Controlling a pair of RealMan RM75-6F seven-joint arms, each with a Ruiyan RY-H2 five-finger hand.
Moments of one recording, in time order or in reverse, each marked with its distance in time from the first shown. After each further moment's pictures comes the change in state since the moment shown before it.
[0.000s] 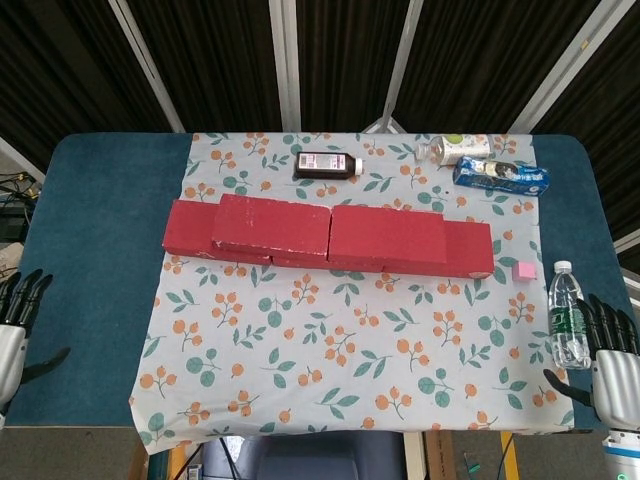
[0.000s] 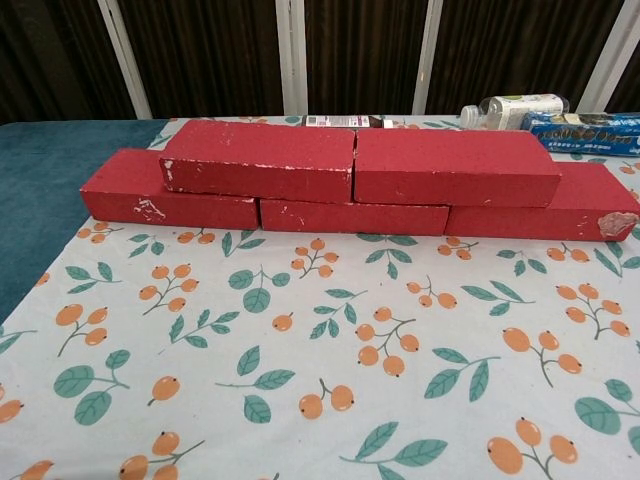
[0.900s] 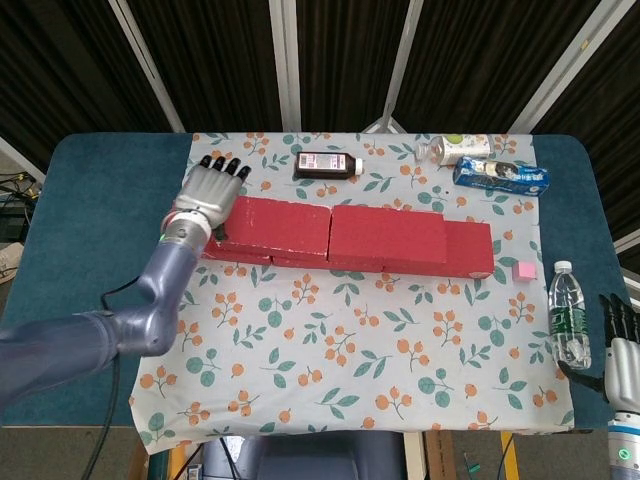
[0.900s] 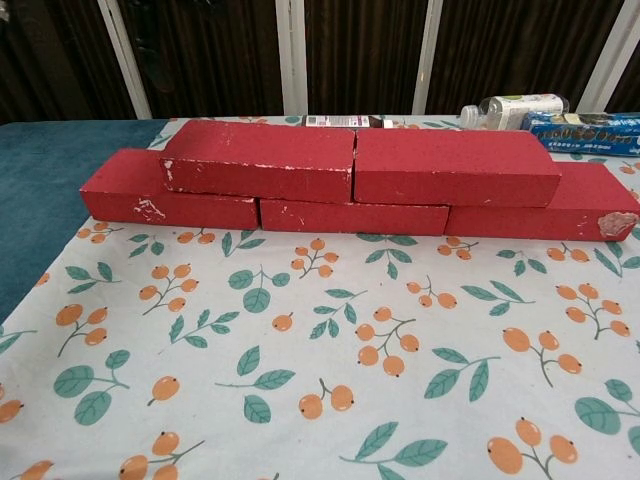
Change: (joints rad) left arm -1.400 0.090 -0.108 -0.075 -1.274 -1.117 0.374; right arm 0.041 -0.036 0.074 0.037 0.242 -0.138 -0.011
